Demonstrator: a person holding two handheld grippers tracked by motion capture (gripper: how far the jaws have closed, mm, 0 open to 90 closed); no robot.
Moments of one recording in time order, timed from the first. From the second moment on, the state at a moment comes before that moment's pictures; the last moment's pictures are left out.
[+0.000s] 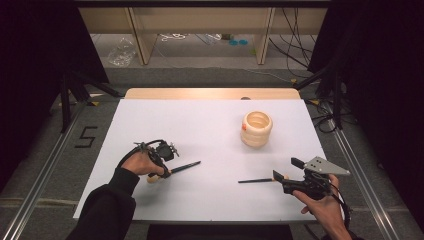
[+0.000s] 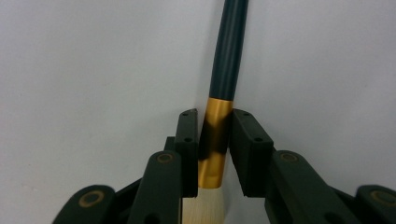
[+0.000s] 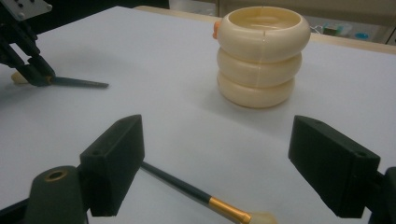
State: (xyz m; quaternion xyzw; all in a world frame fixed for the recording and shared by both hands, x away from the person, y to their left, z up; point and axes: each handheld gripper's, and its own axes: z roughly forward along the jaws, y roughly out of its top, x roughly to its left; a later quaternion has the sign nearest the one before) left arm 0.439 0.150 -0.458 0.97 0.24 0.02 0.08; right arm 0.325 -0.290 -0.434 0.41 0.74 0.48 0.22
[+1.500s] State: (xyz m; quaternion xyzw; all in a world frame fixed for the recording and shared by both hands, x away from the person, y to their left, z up) left arm 0.439 0.146 -0.439 0.97 0.22 0.02 0.08; right arm 0.327 -0.288 -0.435 0.40 0.75 0.48 0.21
